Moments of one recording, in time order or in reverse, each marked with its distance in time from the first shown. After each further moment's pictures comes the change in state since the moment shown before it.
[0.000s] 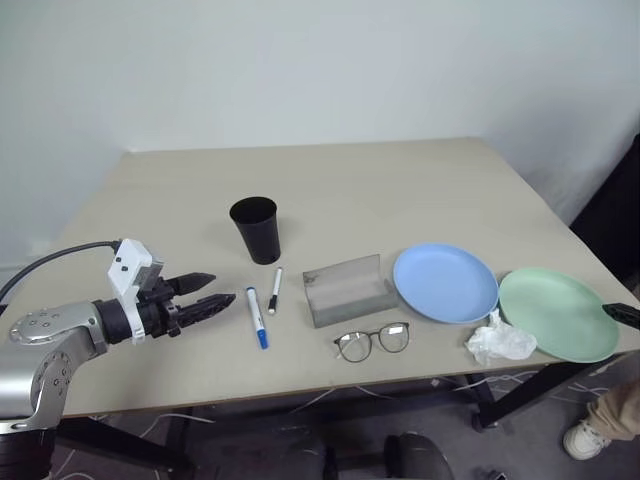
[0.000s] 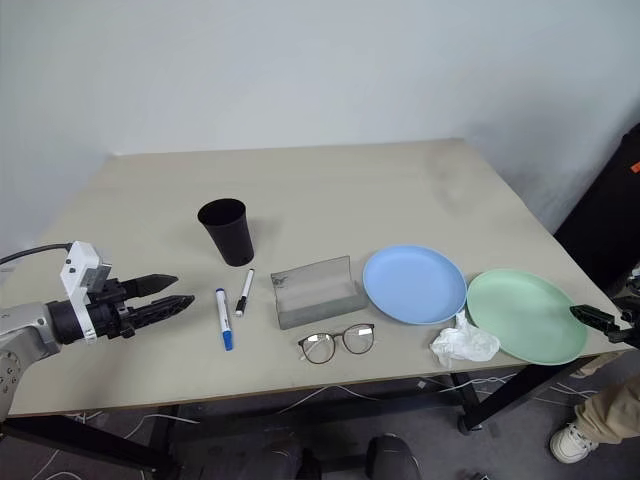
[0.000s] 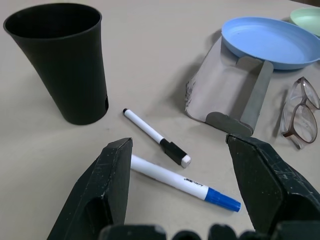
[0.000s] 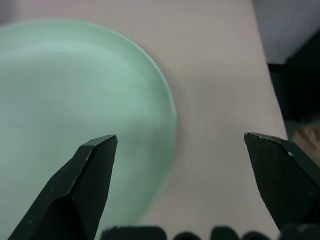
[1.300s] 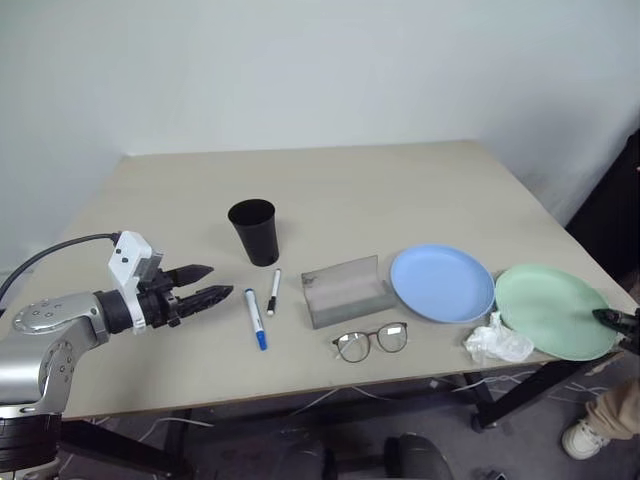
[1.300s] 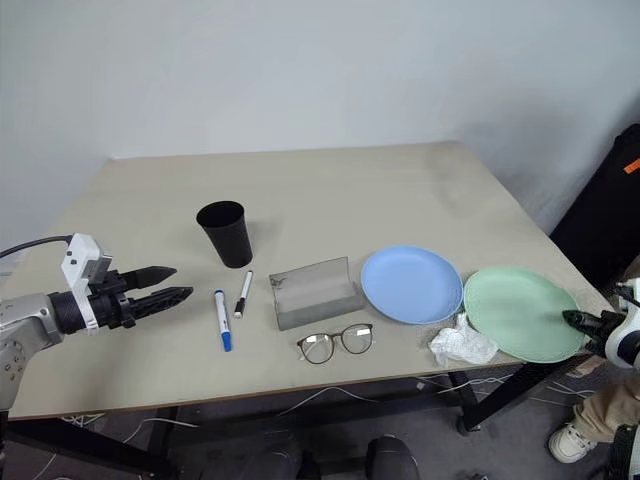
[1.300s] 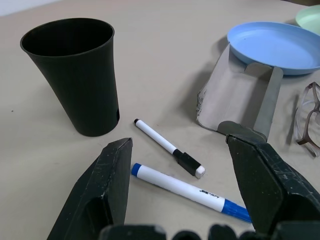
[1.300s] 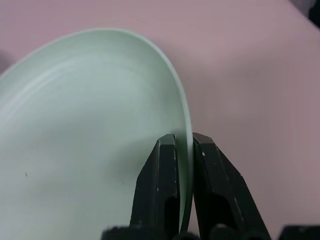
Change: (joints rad) left arm -0.065 0.000 -0.033 0.067 0.035 -0.029 -0.010; right arm -0.056 0.150 -0.137 0.011 0.102 0.211 -0.115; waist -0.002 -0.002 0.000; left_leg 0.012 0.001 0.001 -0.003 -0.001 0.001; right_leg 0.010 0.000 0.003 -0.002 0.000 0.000
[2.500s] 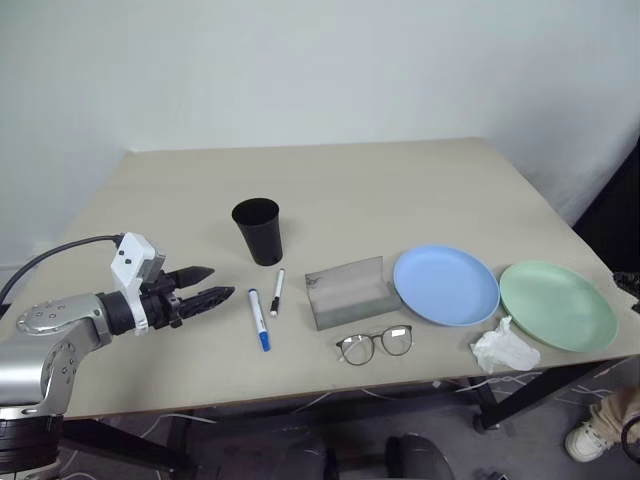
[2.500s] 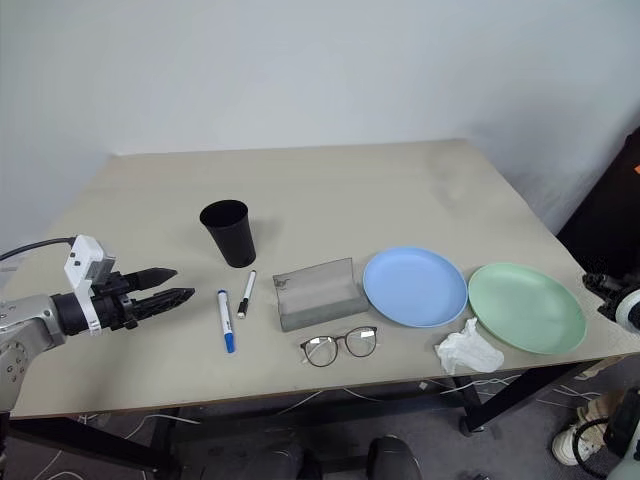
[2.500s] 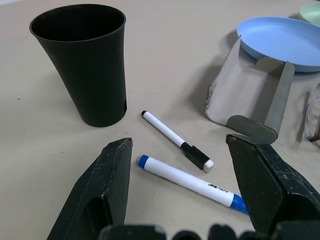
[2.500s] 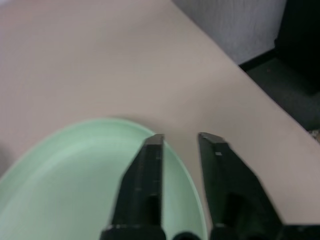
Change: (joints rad) left arm 0.019 -0.003 -0.007 -0.017 -0.002 0.011 0.024; right arm -0.167 -0.032 -0.044 0.104 0.013 0.021 -0.125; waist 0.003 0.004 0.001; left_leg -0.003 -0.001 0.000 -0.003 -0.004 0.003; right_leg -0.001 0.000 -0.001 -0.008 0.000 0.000
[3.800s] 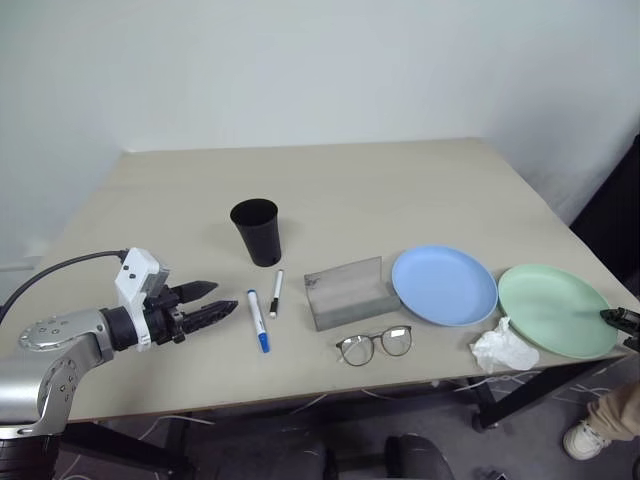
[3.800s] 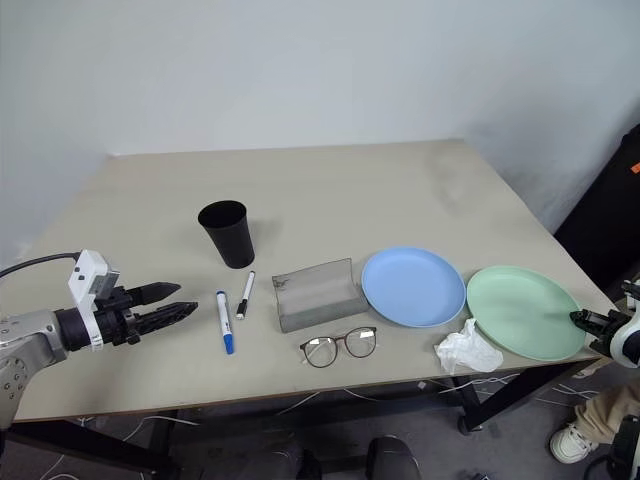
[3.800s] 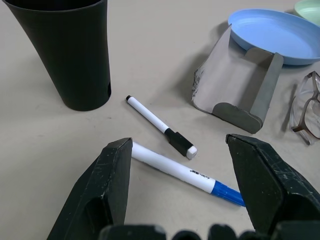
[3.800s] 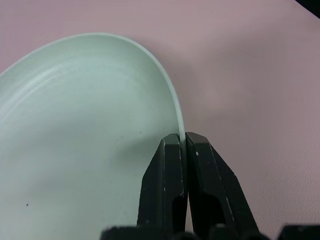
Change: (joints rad) left arm 0.076 -0.008 0.017 -0.064 -0.037 0.035 0.026; right arm 0.129 0.014 0.023 -0.047 -0.008 0.064 0.092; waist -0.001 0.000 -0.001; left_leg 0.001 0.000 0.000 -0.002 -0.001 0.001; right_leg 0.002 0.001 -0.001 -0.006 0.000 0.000
